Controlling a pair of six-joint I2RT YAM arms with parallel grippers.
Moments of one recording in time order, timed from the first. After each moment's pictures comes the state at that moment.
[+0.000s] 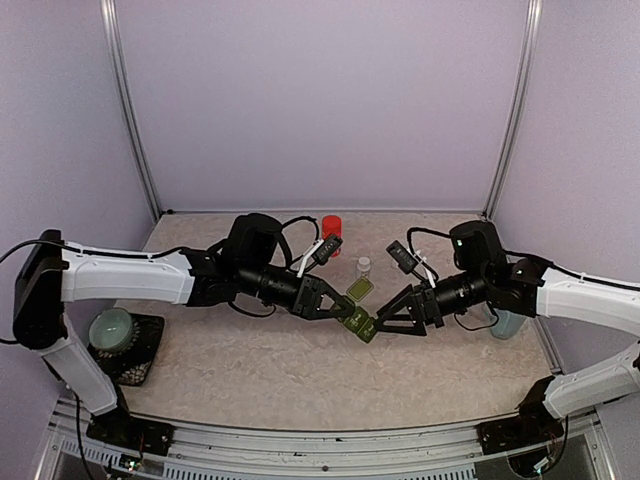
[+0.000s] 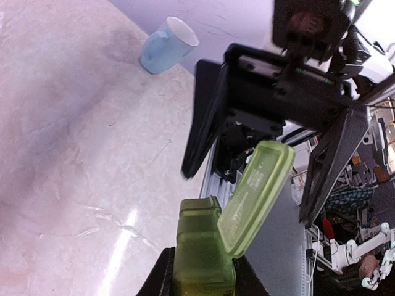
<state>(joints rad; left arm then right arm) -0.93 1.64 1.10 0.10 0.71 -0.50 0.73 1.19 0.77 -0.16 -0.84 0.28</state>
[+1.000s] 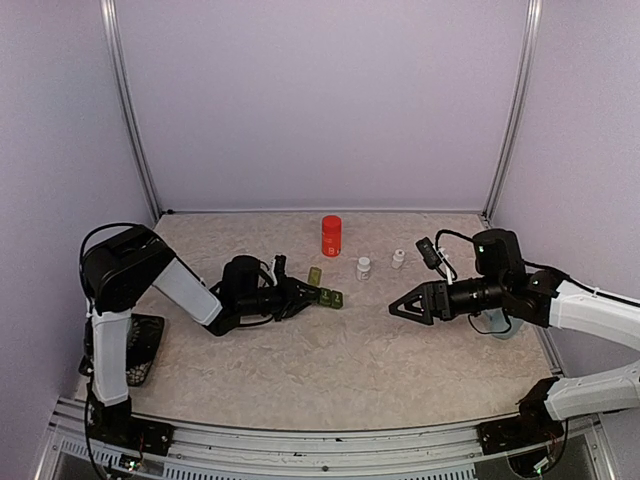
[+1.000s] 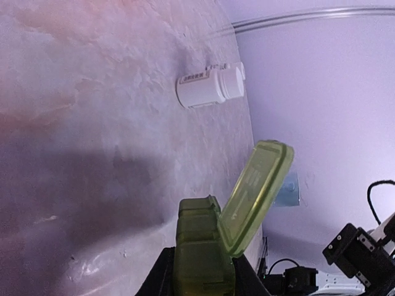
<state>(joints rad) -0.68 2.08 0.87 0.92 0.44 -1.12 0.60 1.07 0.66 -0.15 -0.62 0.43</state>
